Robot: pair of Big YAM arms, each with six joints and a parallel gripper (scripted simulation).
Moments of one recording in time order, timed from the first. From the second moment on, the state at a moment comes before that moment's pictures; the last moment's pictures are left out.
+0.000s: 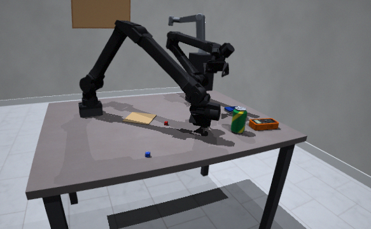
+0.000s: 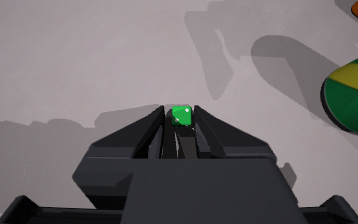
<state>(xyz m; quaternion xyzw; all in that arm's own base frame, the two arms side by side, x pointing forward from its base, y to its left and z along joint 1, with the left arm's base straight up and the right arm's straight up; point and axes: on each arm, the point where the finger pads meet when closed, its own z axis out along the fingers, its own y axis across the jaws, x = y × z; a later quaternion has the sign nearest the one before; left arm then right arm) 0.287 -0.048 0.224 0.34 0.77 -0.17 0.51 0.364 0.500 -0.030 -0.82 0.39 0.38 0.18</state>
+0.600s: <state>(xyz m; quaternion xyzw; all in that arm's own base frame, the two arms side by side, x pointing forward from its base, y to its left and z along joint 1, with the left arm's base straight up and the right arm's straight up) 0.287 -0.048 0.224 0.35 0.77 -0.17 0.51 0.364 0.497 -0.029 -0.82 0.39 0.39 0.17</state>
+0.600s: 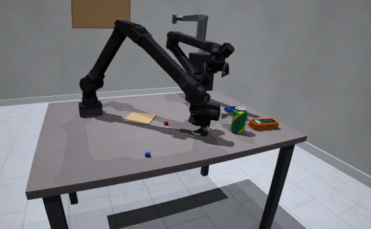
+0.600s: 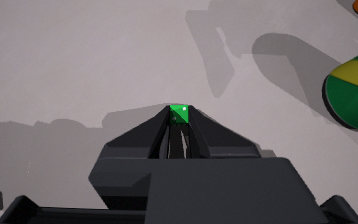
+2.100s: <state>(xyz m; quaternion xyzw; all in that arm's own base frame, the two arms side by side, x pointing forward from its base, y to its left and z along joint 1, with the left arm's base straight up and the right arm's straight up) 0.281 -0.057 0.225 0.36 0.76 -0.18 0.50 0.248 0.389 0.029 -0.92 0.38 0.08 0.05</state>
